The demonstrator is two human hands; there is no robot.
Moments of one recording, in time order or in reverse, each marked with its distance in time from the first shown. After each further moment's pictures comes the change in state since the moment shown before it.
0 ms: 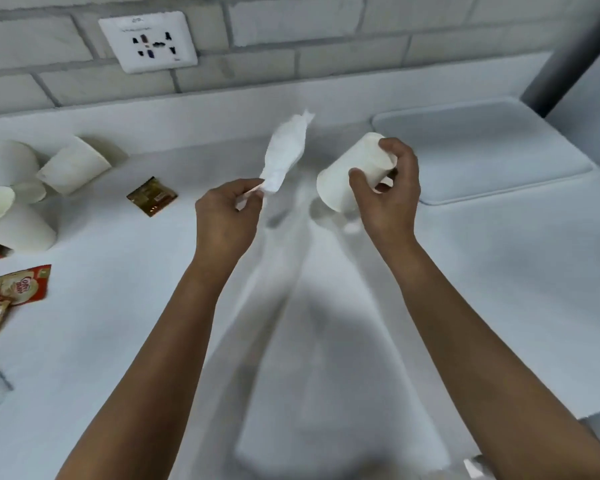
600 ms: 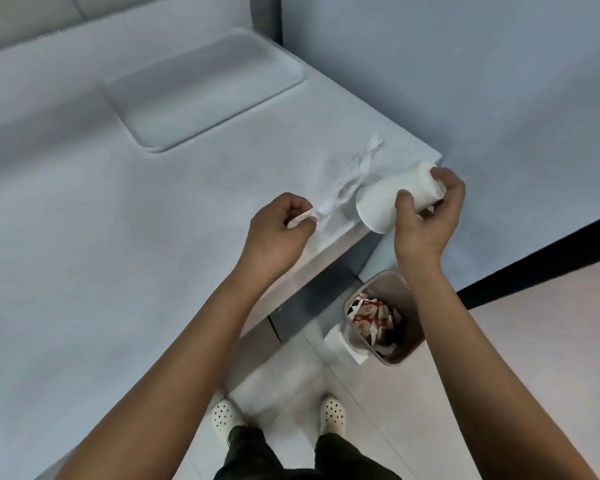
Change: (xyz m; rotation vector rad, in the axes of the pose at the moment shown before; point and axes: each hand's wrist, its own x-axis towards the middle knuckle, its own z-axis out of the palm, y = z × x) left_hand -0.264 0.163 0.283 -0.101 -0.767 0.025; right_hand -0.112 0.070 -0.428 -0.048 0.689 0.144
